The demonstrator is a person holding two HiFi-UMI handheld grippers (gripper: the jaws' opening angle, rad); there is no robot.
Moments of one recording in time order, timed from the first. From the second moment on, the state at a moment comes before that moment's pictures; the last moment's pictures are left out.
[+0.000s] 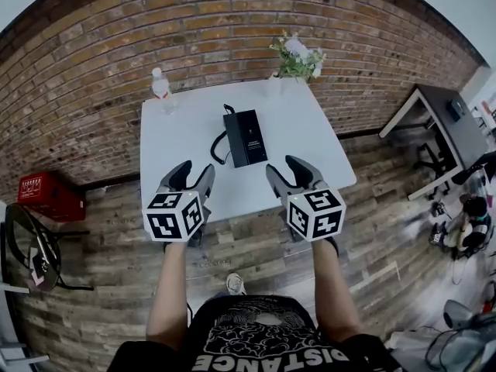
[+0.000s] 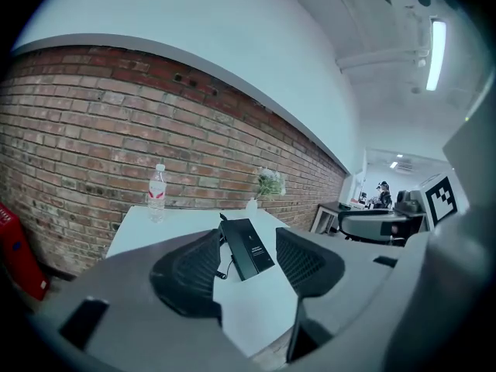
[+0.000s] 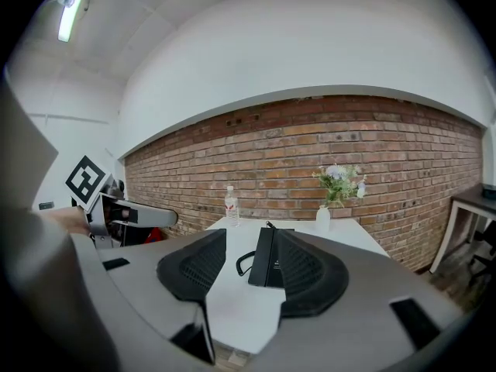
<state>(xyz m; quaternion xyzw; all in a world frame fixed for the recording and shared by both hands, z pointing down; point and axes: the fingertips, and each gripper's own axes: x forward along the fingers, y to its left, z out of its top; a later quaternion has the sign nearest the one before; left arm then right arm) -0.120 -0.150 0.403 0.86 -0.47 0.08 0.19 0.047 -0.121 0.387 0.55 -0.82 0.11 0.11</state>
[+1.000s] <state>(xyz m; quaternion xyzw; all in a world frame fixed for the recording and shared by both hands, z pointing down) -0.098 -0.232 0.453 0.86 -0.43 0.11 0.23 0.055 -0.210 0.423 0.54 -0.82 0.14 0.12</state>
